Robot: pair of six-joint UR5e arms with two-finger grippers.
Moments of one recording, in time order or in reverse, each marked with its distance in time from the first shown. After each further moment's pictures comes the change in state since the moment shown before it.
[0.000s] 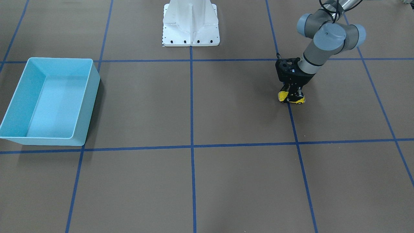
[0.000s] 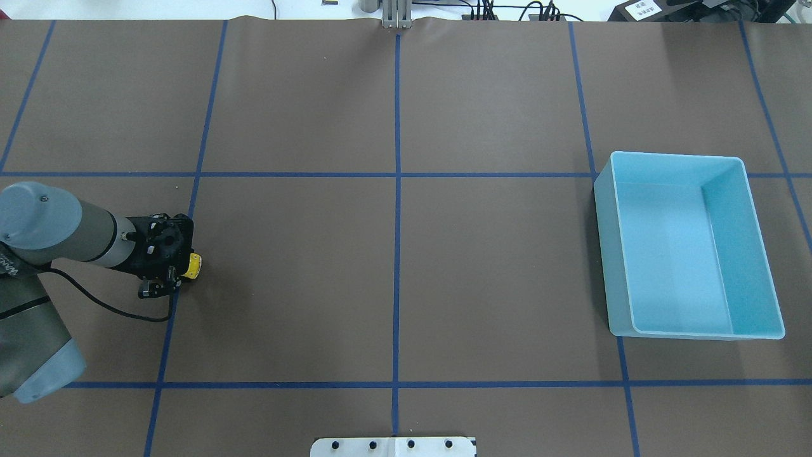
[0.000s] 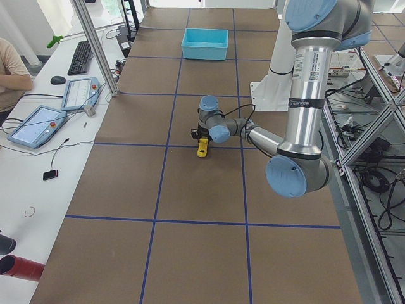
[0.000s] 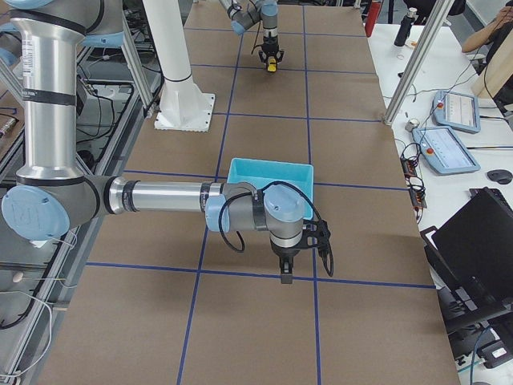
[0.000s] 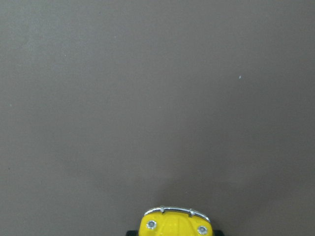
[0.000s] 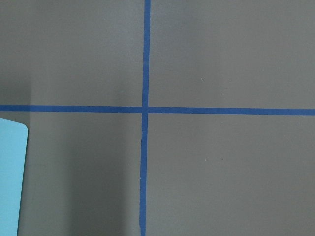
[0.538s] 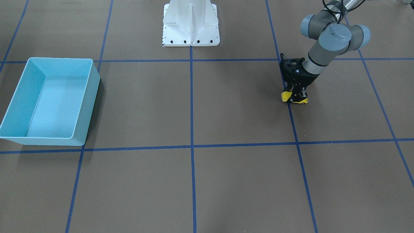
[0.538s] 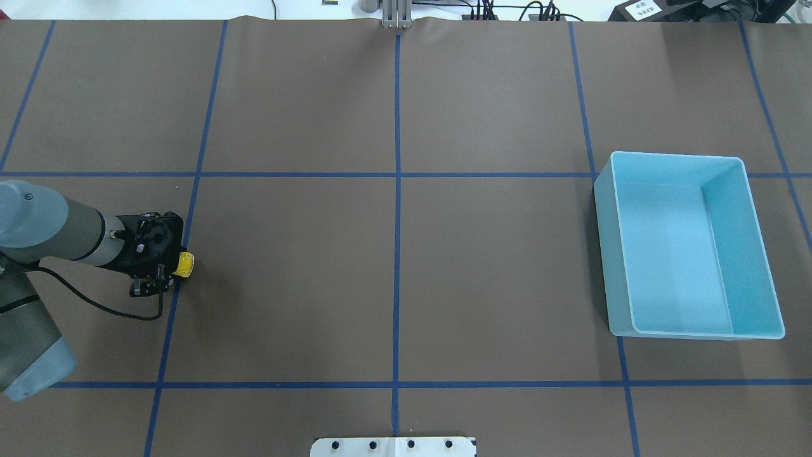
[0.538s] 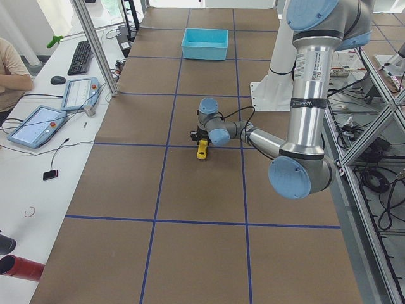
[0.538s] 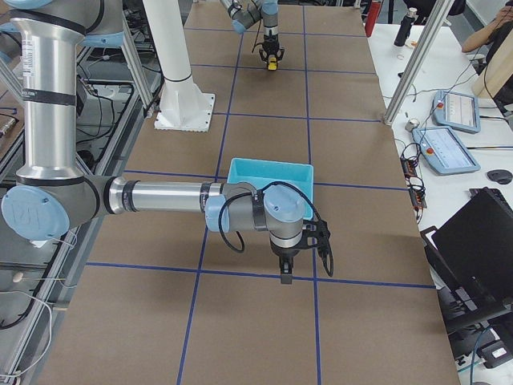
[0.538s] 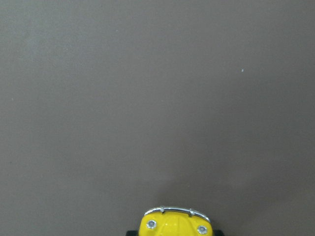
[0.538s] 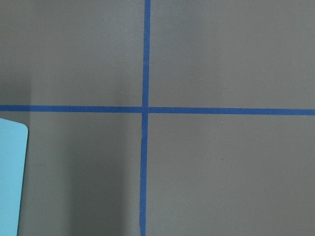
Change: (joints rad) left arm -0.019 0.021 0.010 -0.039 -0.020 0.001; right arm 0.000 -0.001 0.000 0.000 0.001 0.000
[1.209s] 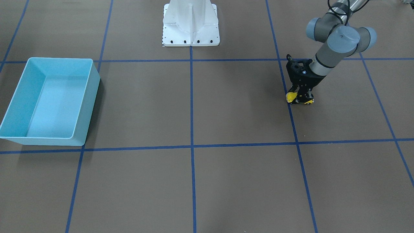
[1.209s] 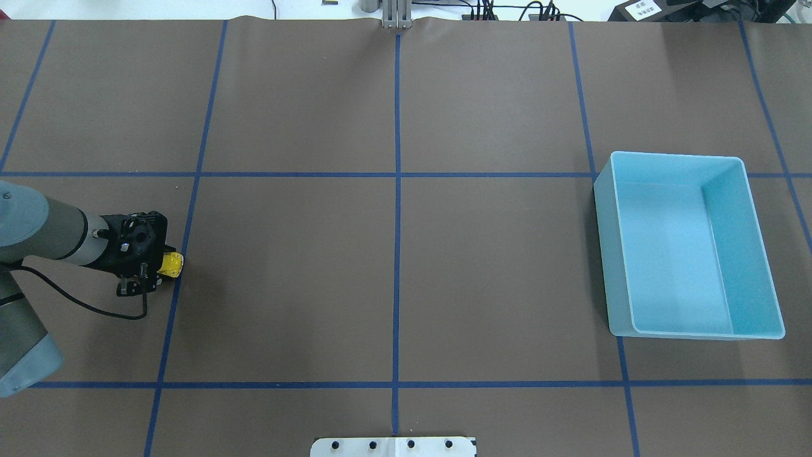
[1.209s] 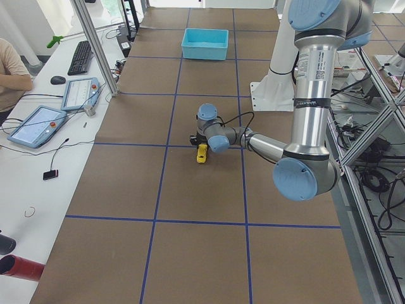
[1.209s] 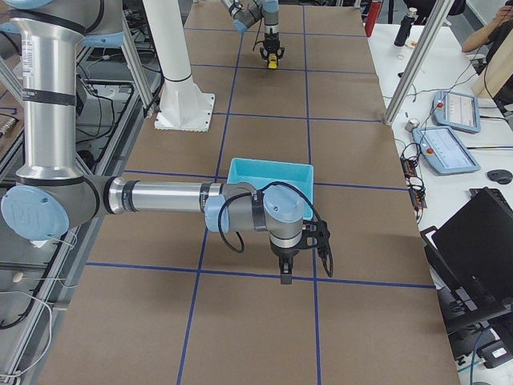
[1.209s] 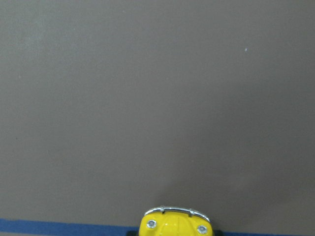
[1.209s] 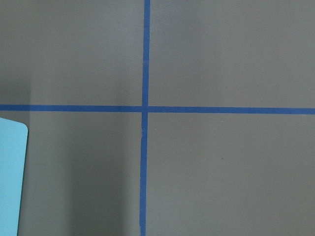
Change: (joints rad) left arm -0.027 0.030 0.036 -0.077 -0.035 0.002; right arm 0.003 -0.001 0.000 0.000 0.001 0.000
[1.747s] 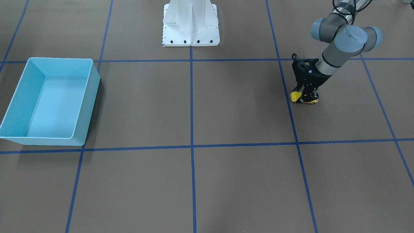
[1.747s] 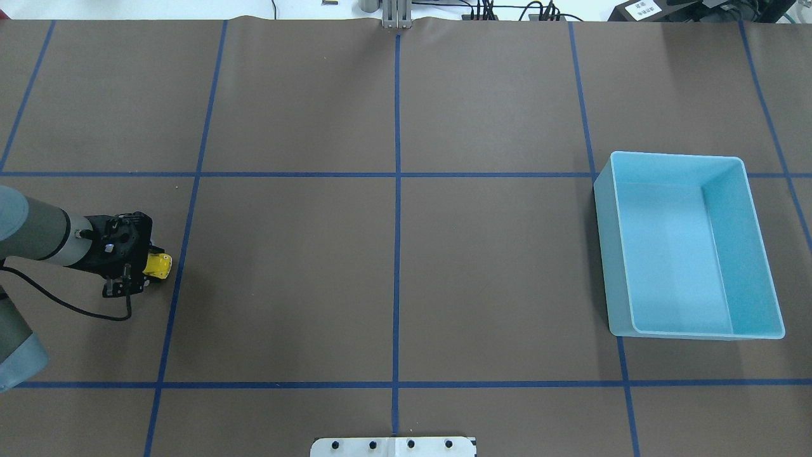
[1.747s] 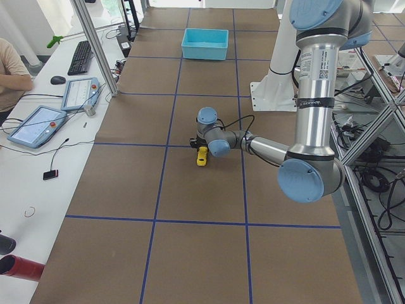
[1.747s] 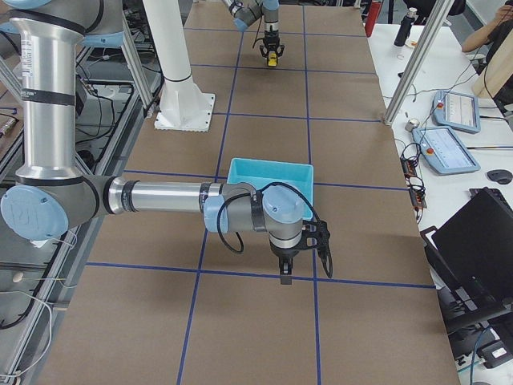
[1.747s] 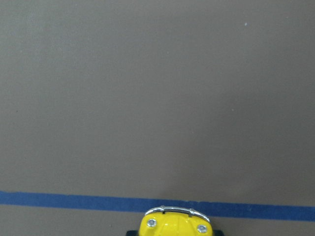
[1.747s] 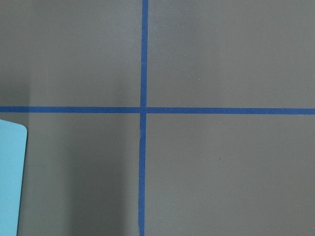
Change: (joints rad) left arm -0.019 0.030 0.005 -0.034 -0.026 0.016; right arm 0.009 -0.002 0.000 0.001 0.012 -0.002
